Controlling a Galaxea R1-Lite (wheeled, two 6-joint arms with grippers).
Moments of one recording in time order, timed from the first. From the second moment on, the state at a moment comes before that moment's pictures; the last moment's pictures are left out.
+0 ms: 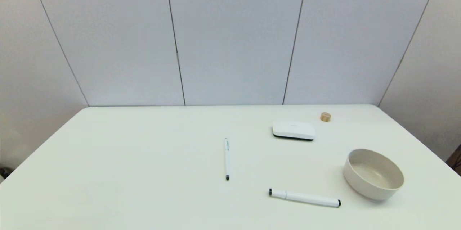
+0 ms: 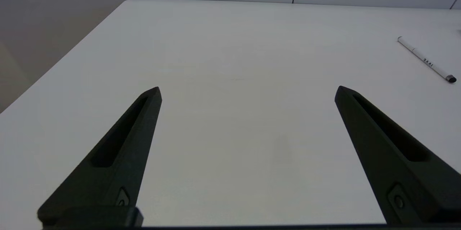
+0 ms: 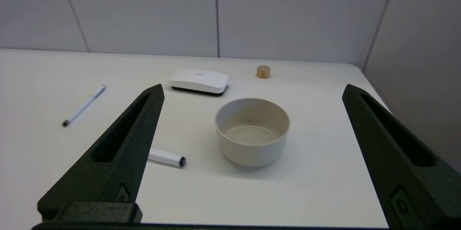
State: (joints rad) left arm 0.01 0.00 0.00 0.00 0.00 -0.01; right arm 0.10 0.30 -0.22 -0.18 0.02 0.00
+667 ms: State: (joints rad) left arm 0.01 0.00 0.00 0.00 0.00 -0.01; right arm 0.39 0.72 -0.53 -0.17 0.20 0.03
